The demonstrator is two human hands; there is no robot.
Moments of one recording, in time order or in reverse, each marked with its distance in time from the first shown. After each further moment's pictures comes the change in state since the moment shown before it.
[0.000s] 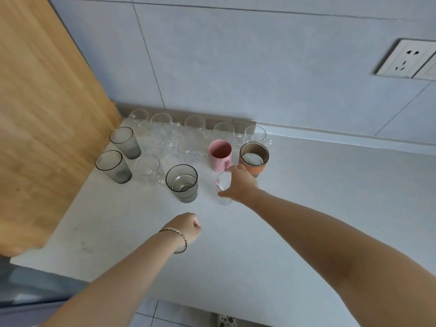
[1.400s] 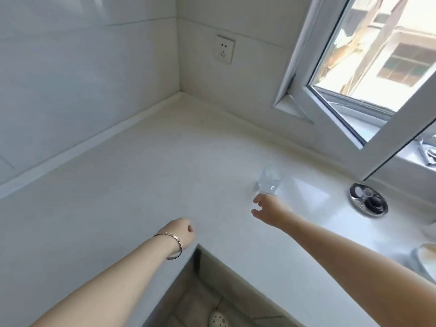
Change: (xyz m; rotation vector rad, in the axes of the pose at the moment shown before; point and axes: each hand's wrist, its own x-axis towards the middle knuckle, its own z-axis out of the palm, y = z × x) left_hand -0.183 0.558 0.337 0.551 -0.357 0.890; right_hand -0.533 0.577 -0.097 0.348 0.349 1.123
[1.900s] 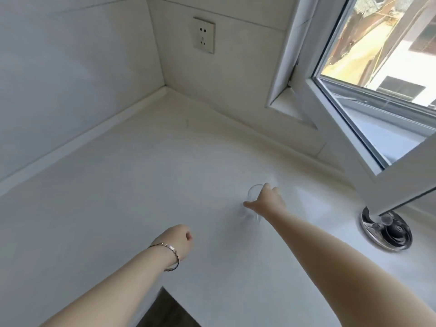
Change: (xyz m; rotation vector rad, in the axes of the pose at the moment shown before) left_hand 0.101 0.094 0.004 0.036 0.036 -0.055; right_hand 0.158 0.061 -0.045 0.180 0.078 0.232
